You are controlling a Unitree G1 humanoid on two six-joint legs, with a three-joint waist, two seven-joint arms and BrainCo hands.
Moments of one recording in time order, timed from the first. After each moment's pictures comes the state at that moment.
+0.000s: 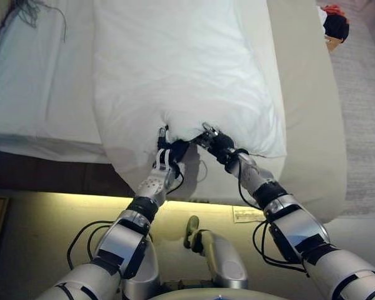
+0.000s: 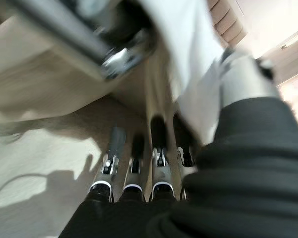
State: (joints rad) left arm -0.67 0.07 -0.25 0.89 -1.96 0.05 -0.34; right arm -0.71 -0.19 0.33 0.93 0.99 0.13 0.11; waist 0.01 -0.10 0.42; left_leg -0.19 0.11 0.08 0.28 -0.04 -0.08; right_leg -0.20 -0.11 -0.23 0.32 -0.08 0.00
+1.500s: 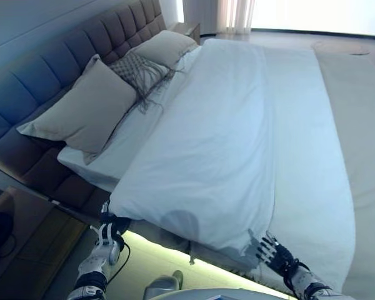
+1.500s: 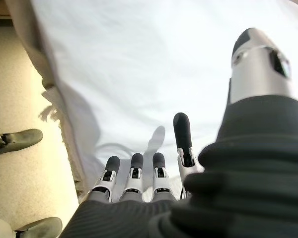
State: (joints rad) left arm -0.12 0.22 0.25 0.95 -1.62 0.31 -0.41; right arm -0.10 -0.38 -0.07 1.25 0.86 0.12 0.35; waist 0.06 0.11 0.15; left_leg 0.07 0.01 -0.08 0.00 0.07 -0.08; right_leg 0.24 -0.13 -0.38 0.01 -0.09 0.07
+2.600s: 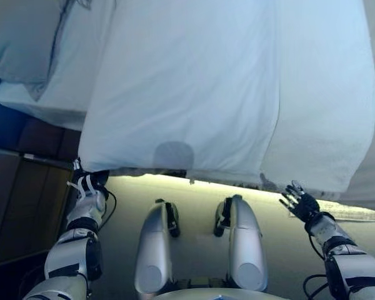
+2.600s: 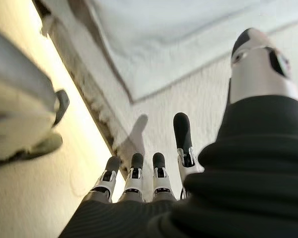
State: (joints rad) left arm -0.55 0.41 0.31 1.16 -1.79 0.13 -0.36; right arm -0.42 -0.58 -0.03 1.23 0.95 0.09 0.35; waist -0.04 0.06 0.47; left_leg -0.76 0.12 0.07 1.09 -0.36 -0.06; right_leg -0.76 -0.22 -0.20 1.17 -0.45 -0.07
